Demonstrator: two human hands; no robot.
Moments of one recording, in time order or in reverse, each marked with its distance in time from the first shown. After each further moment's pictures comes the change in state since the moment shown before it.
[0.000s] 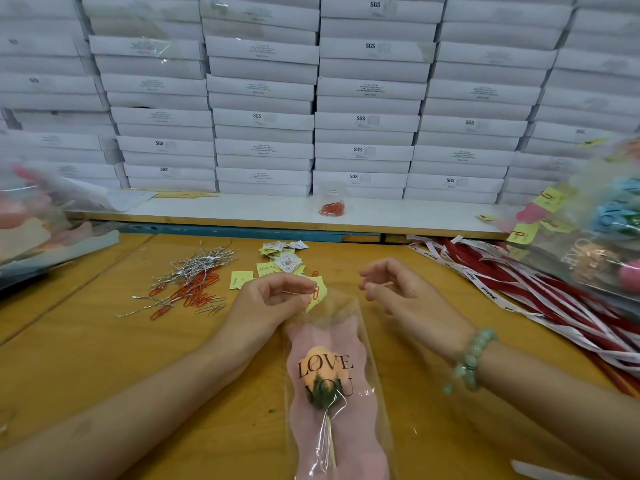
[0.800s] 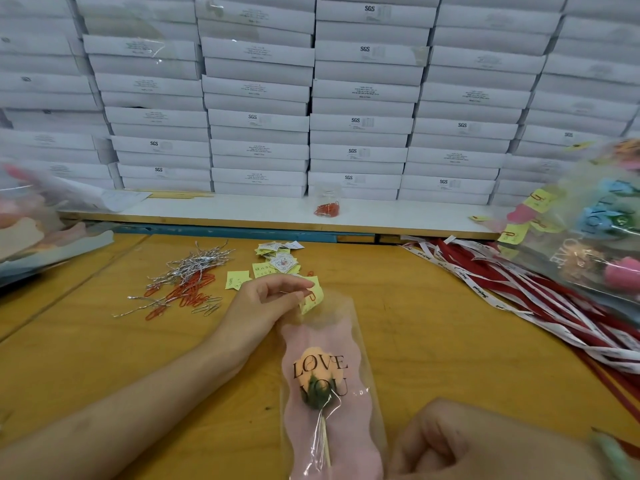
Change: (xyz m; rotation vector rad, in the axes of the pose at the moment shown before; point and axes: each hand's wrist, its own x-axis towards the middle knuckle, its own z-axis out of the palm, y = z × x) left_hand -0.001 0.003 0.002 0.029 0.006 -0.022; right_hand -0.107 -0.044 -0.012 -0.052 -0.596 0.453
